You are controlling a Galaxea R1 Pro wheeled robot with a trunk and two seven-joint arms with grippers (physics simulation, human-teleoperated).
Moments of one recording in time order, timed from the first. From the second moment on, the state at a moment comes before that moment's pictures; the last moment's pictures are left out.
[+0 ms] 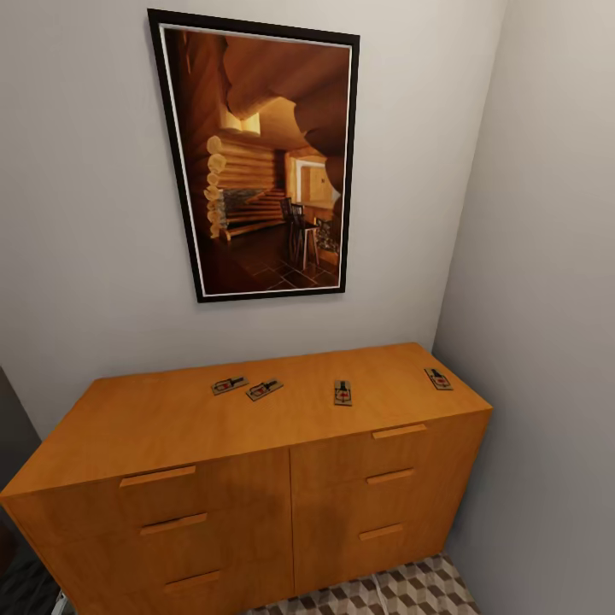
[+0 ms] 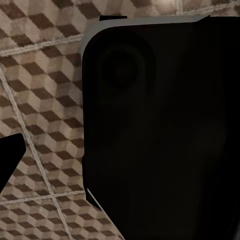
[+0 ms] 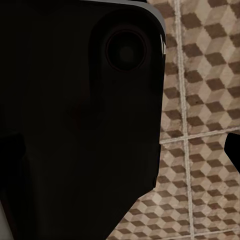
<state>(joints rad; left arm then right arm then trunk) 0.00 0.00 0.01 -0.03 0.01 -0.05 0.01 0.00 0.00 0.01 0.00 0.00 -0.04 0.00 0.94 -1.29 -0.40</state>
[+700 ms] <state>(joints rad) 0.00 0.00 0.01 -0.10 0.00 -0.04 0.02 0.00 -0.01 0.01 0.00 0.01 -0.03 0.00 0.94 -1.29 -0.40</state>
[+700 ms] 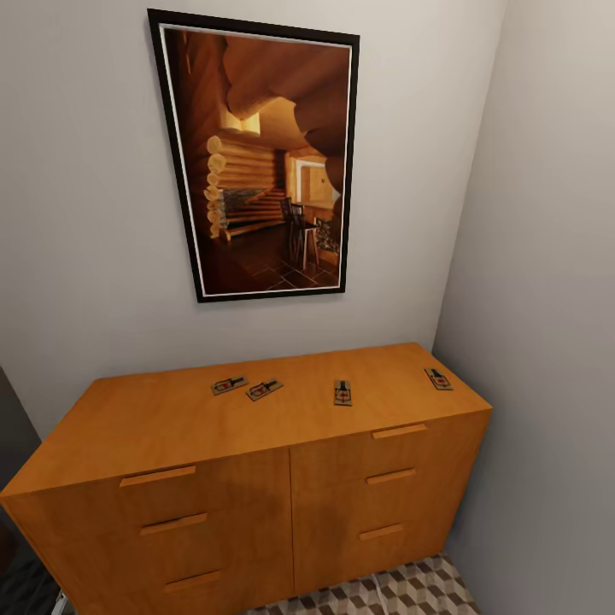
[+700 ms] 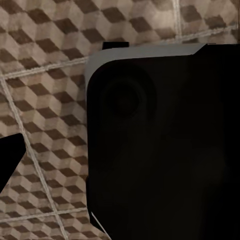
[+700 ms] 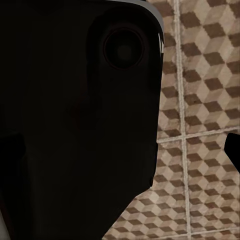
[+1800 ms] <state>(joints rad) 0.00 0.00 0.00 -0.29 0.00 0.00 0.02 0.00 -0.02 0.01 -0.14 0.02 0.00 0.00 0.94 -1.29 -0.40</state>
